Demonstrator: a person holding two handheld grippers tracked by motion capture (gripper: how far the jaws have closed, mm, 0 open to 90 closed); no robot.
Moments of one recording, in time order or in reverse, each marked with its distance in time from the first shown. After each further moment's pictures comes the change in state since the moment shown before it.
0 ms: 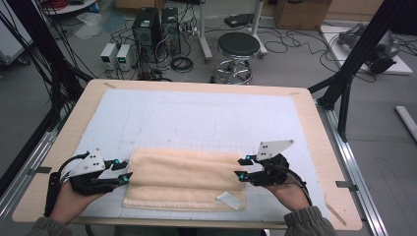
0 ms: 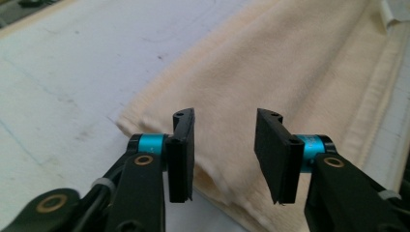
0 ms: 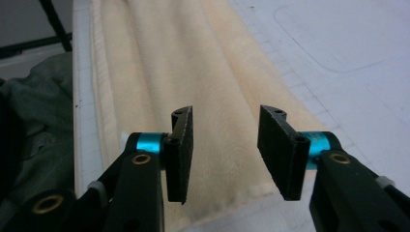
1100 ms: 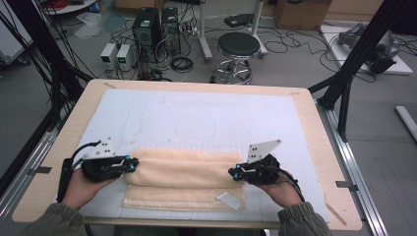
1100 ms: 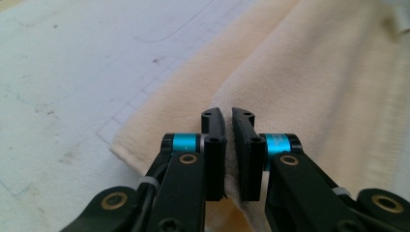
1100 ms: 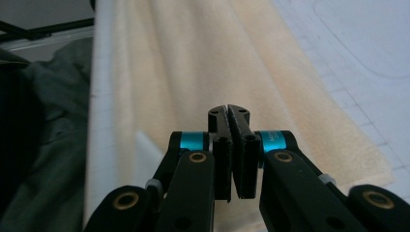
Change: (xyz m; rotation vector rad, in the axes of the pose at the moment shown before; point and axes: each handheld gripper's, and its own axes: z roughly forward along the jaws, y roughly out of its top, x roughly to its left) left arm 0.008 0.018 0.006 0.000 -0.080 0.004; right arm 0.007 0.009 0.018 0.041 0.107 -0.080
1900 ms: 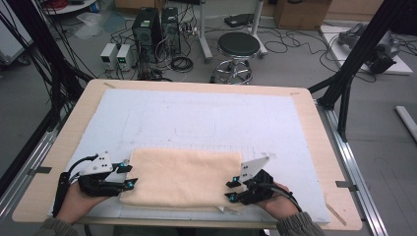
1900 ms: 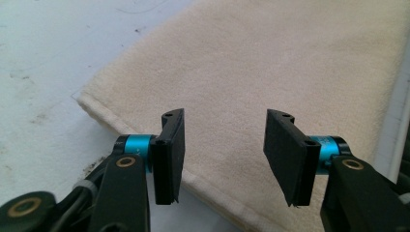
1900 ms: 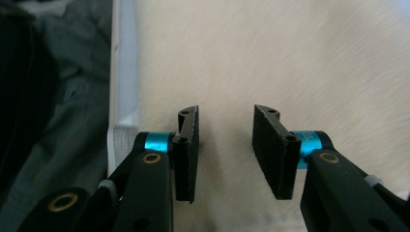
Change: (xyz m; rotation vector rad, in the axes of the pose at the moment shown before) left arm -0.005 -0.029 0.014 0.039 0.035 -0.030; right arm 0.024 -0.025 0.030 0.124 0.059 -0.034
